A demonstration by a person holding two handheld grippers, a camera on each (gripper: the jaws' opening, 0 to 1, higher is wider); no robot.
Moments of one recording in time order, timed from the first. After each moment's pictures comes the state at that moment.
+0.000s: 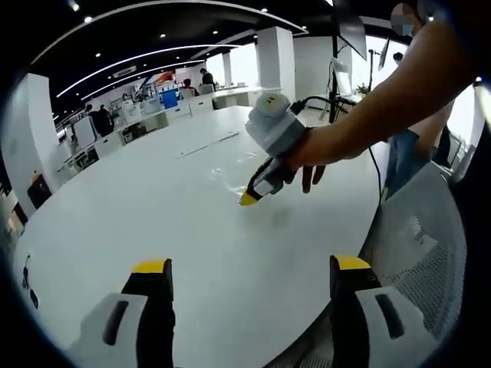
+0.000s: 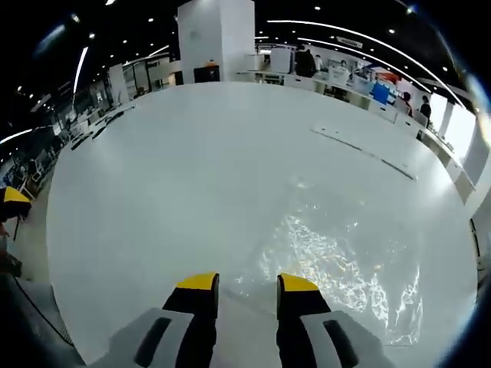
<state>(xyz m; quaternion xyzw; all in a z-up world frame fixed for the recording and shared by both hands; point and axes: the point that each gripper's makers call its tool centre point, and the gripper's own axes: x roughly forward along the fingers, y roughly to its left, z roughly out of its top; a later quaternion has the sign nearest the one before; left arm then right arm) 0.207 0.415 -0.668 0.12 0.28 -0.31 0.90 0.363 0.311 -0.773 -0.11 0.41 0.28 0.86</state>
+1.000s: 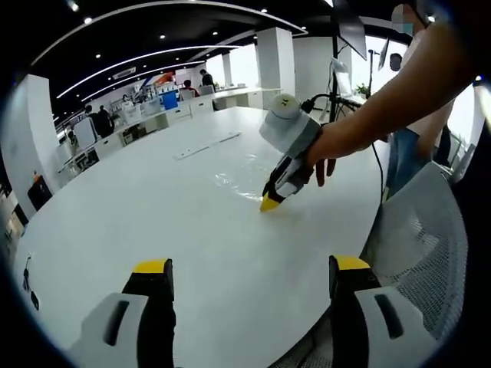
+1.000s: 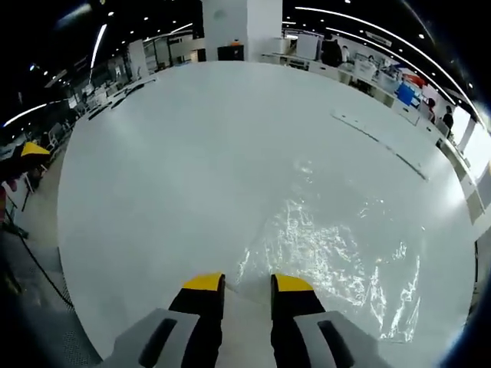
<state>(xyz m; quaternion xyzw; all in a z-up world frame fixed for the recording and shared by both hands) 0.211 0.417 -0.668 0.12 0.28 -0.31 0.90 0.333 0.288 -0.779 -0.15 0.46 0.32 0.81</state>
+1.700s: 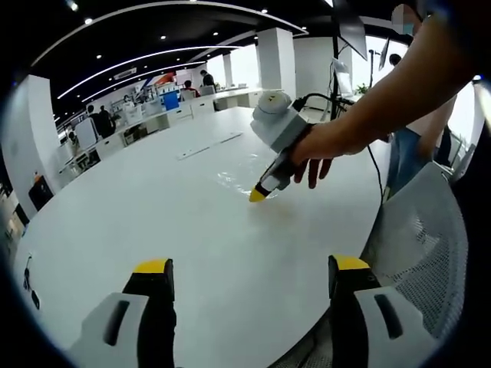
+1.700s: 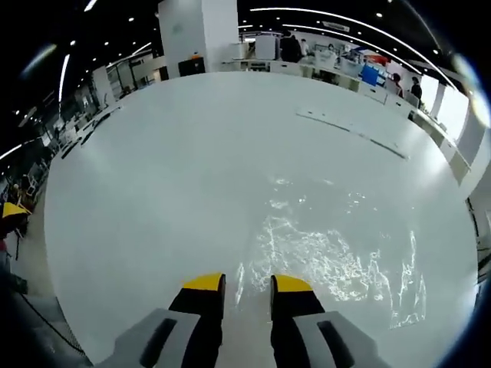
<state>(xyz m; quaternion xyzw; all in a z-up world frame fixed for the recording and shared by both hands) 0.212 0.421 -0.668 0.12 0.28 -0.30 0.90 0.358 0.299 -0.781 -0.09 0.46 0.24 0.85</state>
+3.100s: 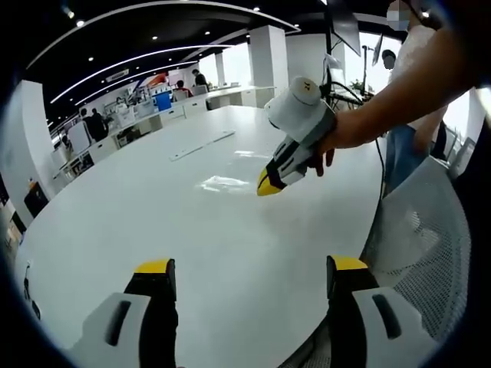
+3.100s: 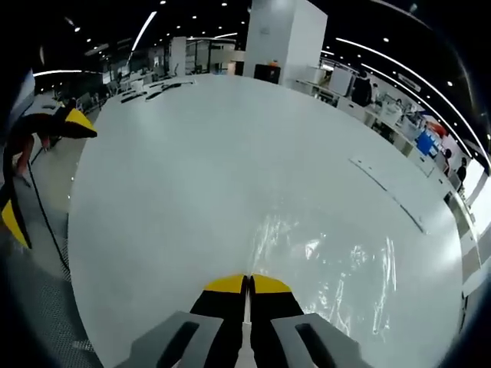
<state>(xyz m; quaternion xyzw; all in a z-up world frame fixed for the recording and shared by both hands) 0.216 0.407 -0.671 0.14 0.28 -0.33 0.89 0.333 0.296 -0.751 -0.23 0.36 0.40 0.81</state>
